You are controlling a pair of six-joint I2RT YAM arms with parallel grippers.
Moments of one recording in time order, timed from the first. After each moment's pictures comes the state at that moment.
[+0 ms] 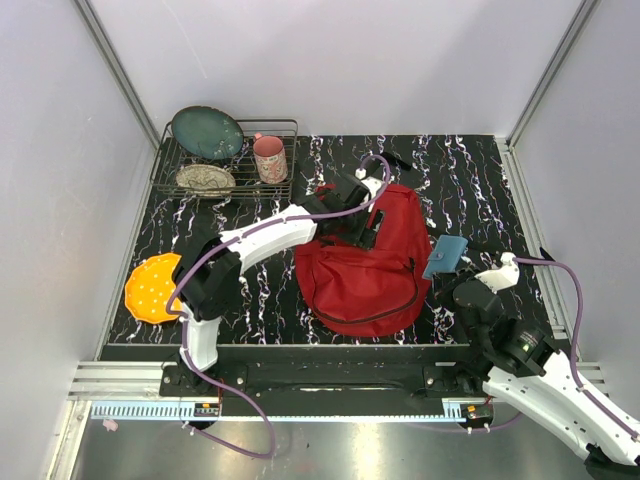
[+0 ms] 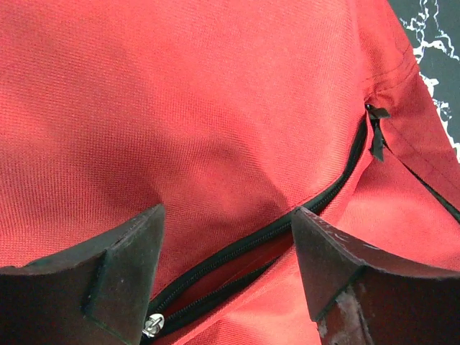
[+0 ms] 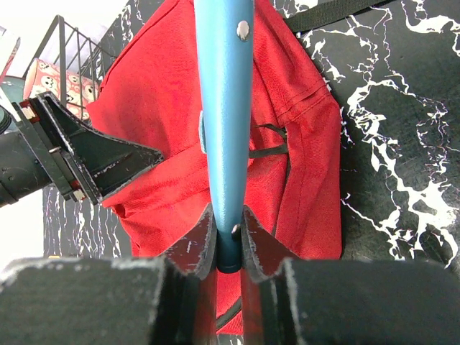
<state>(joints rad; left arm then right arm) -0.82 1.94 1.56 -0.48 0.05 -0.28 0.80 0.36 0.54 -0.70 0.69 1.14</state>
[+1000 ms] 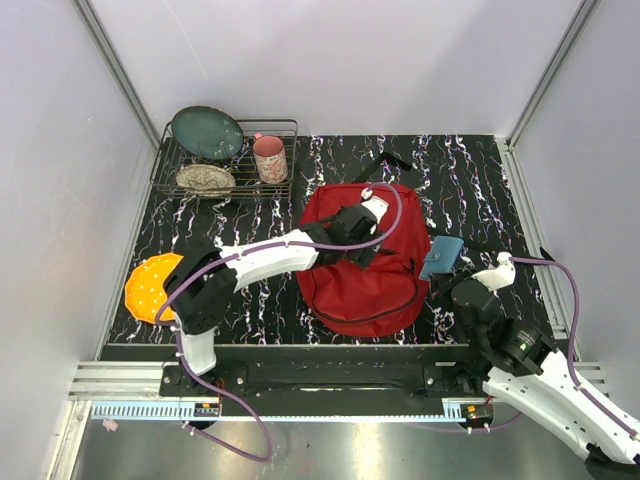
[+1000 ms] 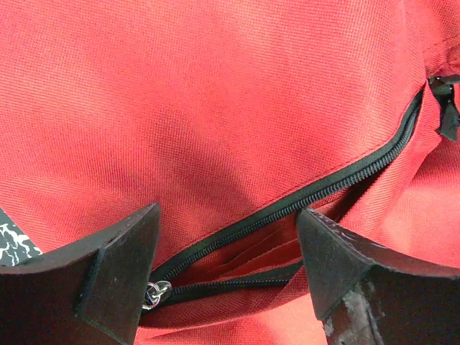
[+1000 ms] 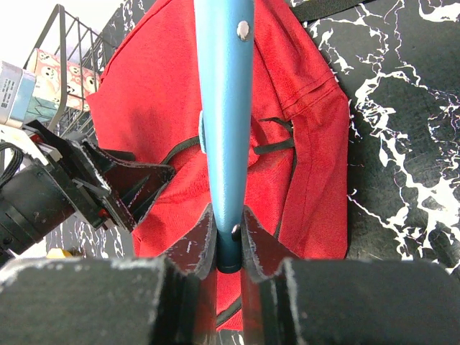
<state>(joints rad) -0.94 1.84 1.34 -0.32 -0.26 -0.18 0.80 0.37 0.52 -0.68 0.66 1.14</state>
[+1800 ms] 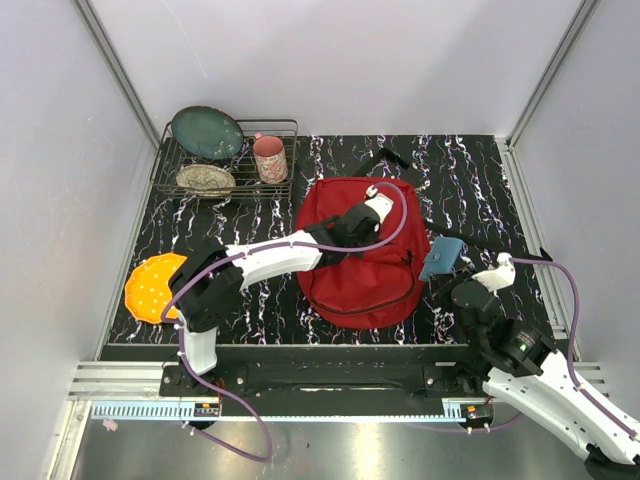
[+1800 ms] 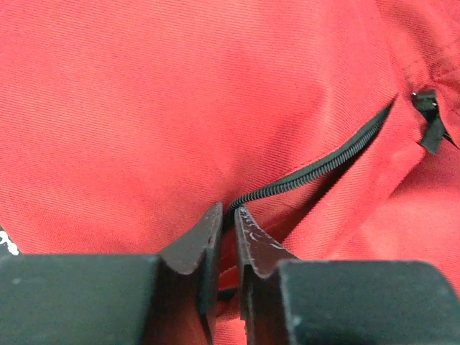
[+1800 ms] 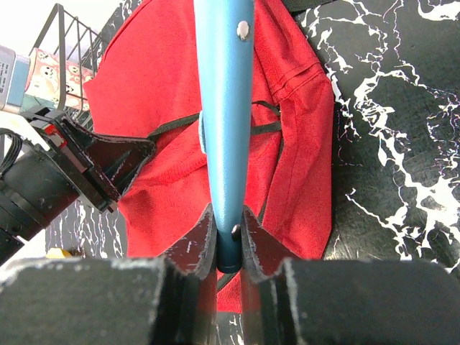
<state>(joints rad) -0.95 1.88 1.35 -0.22 -0.32 -0.12 0.80 0.36 0.51 -0.68 0.66 1.14</state>
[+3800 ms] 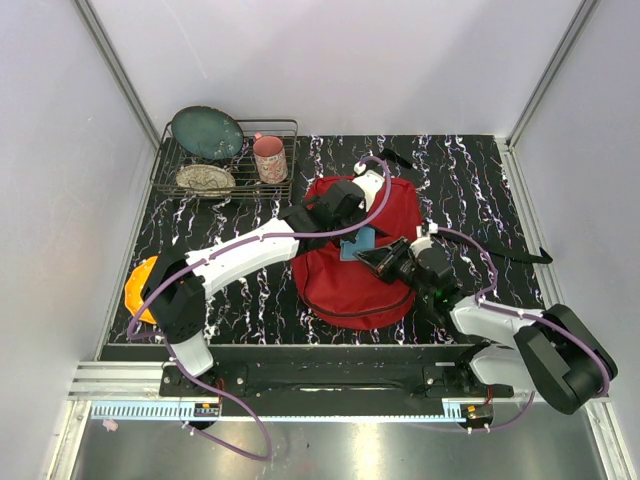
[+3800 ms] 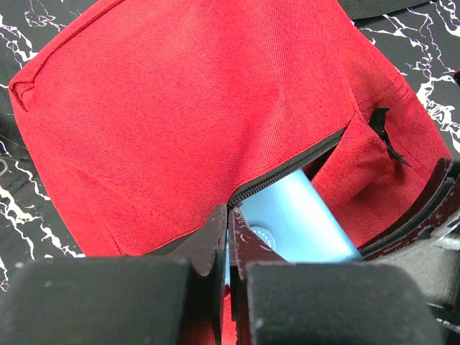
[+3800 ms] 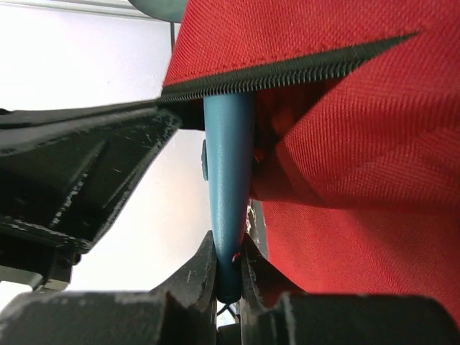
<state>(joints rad) -0.90 1.72 1.44 -0.37 -0.21 -0.11 0.58 1.22 0.29 0.73 -0.16 1.36</state>
